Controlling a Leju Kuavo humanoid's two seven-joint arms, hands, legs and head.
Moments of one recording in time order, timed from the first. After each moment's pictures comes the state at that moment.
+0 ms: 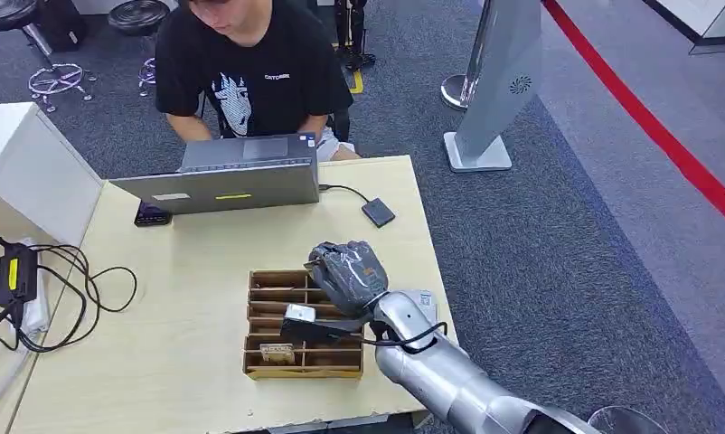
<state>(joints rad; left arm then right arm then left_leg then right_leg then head) -0.08 0.01 1.01 -0.21 -1.51 -0.29 0.12 -0.53 0.13 0.83 -0.65 0.85 -0.62 -0.30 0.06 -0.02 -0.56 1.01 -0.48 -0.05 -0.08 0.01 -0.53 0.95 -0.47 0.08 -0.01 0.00</state>
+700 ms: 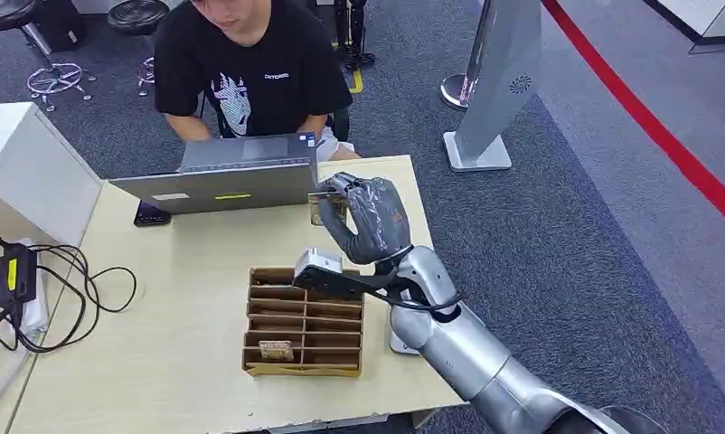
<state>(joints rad) -0.08 0.01 1.01 -0.21 -1.50 -0.29 0.12 -0.54 0.04 0.72 -1.11 0.75 -0.53 -0.30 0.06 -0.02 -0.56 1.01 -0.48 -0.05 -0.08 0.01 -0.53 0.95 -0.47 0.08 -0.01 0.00</state>
